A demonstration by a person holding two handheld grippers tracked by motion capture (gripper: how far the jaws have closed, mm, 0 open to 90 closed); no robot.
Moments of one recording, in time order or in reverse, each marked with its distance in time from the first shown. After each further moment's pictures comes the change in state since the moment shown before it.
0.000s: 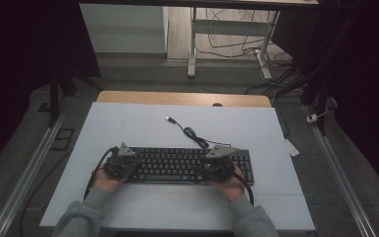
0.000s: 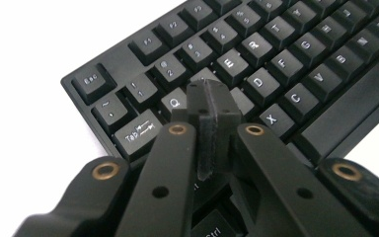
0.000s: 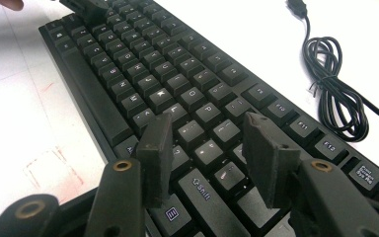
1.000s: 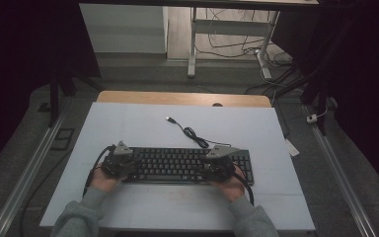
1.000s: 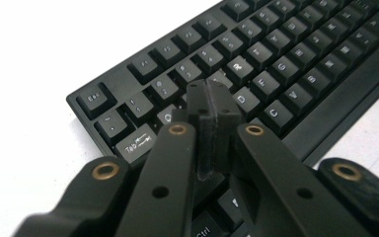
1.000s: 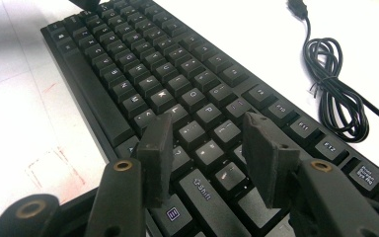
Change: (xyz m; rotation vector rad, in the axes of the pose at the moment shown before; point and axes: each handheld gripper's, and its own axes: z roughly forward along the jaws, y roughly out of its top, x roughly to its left) left arm 0.001 0.002 -0.007 -0.017 -0.020 0.001; right arm 0.000 0.000 0.000 -0.003 0.002 -0.001
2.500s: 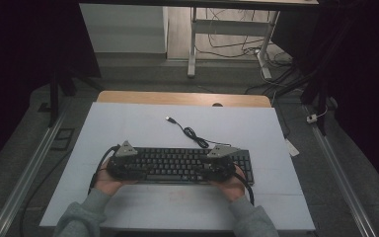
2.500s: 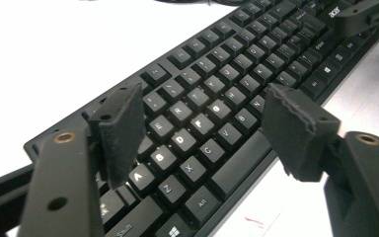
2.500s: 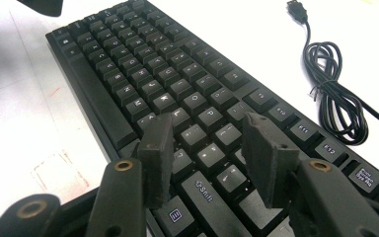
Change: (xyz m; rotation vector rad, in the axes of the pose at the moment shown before) left arm -0.022 0.016 -0.018 -0.111 -0.078 0.017; right arm 0.000 0.001 -0.002 -0.020 0.010 0.009
